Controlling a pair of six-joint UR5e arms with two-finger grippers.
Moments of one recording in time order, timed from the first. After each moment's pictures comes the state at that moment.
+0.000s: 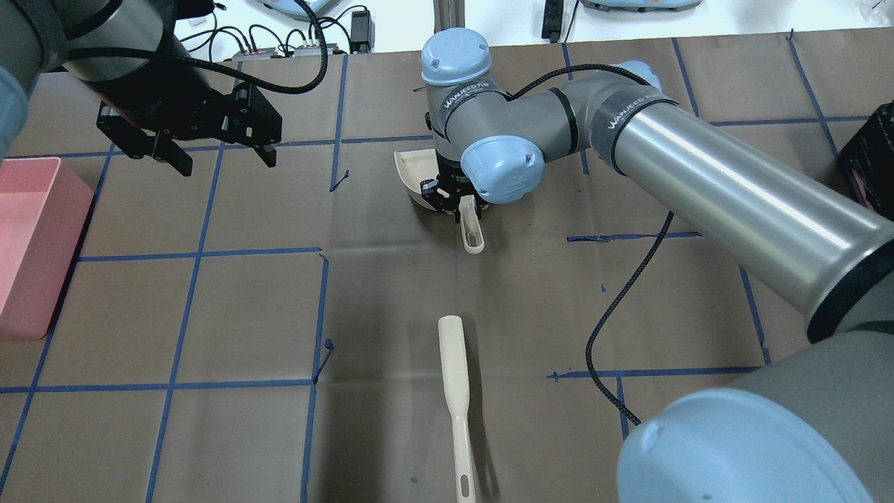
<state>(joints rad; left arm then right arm) -1.58 -1.50 -1.55 -1.59 1.55 -0.06 1.93 -1.04 1.47 -1.94 -1.57 0.24</state>
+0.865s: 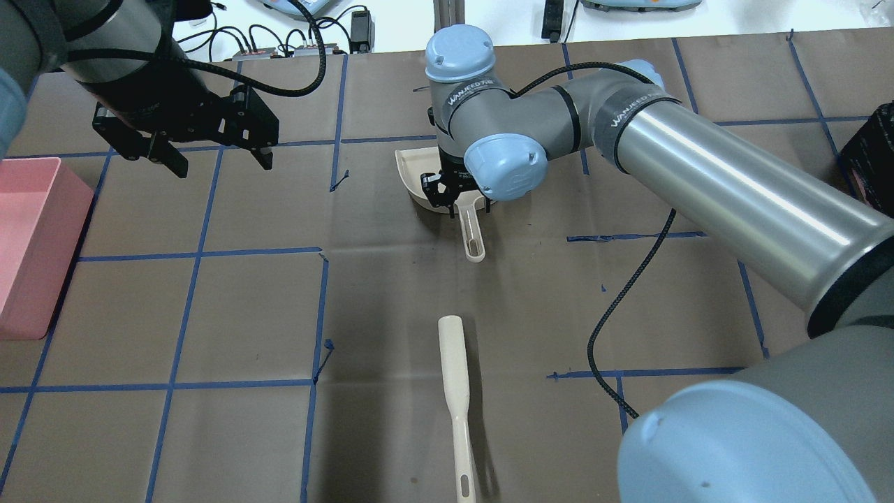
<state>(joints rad) -1.58 -1.50 -1.55 -1.60 1.57 -0.06 1.91 -1.03 1.47 -1.96 -1.57 0.23</state>
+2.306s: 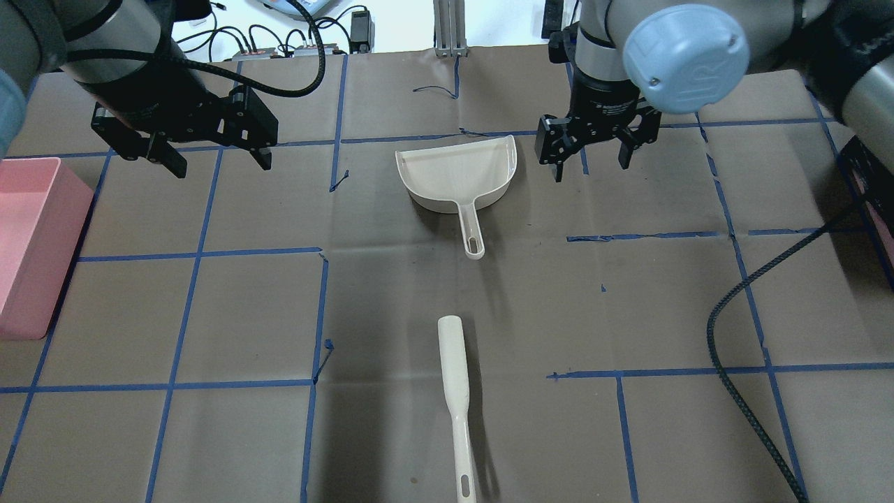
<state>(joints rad) -1.58 -1.50 -1.55 -1.59 1.57 -0.06 1.61 -1.42 1.57 -1.60 -1.63 -0.13</state>
